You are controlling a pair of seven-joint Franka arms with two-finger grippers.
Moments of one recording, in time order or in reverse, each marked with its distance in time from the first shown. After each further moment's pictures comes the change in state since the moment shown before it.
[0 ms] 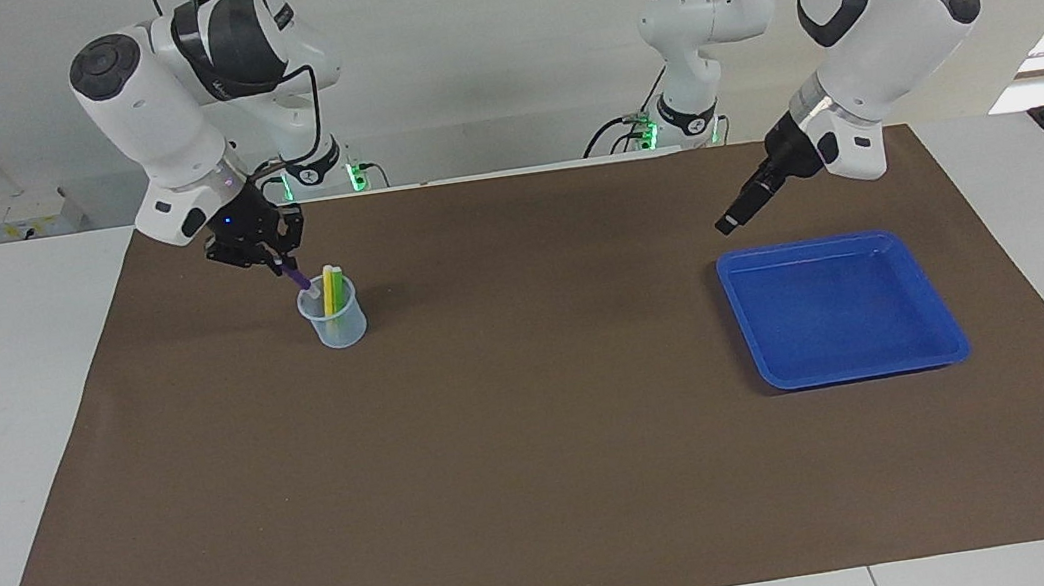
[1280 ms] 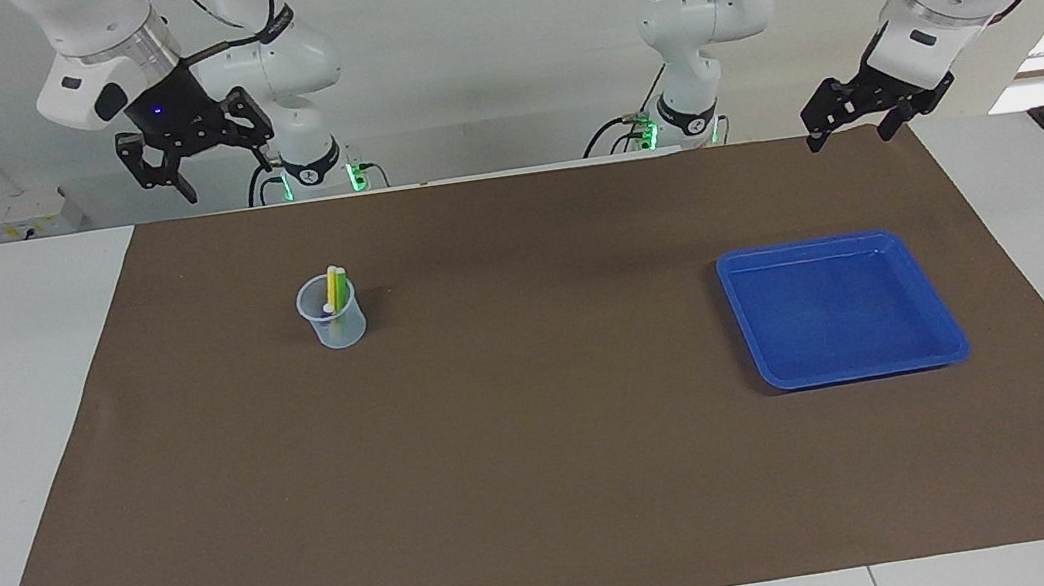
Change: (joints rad) left arm 0.048 0.072 0.001 0.346 0.250 -0.299 0.642; right arm -0.003 0.044 -0.001 0.515 -0.031 -0.478 0.002
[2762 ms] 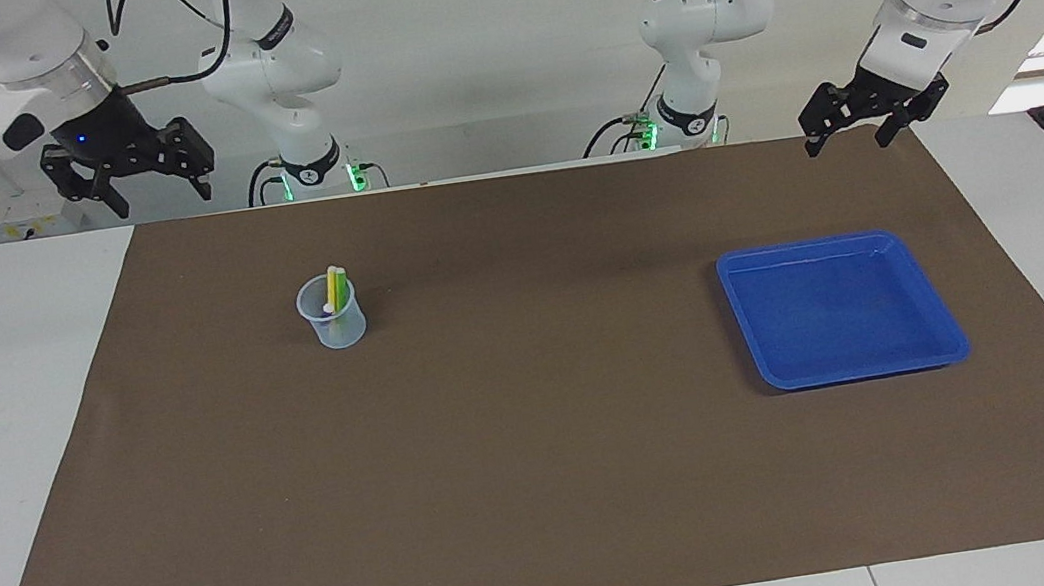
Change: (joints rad) left arm 0.010 -0.056 -0.001 -0.085 0.000 0.036 0.015; right arm 0.002 0.131 -0.072 0.181 -0.095 -0.090 0.075
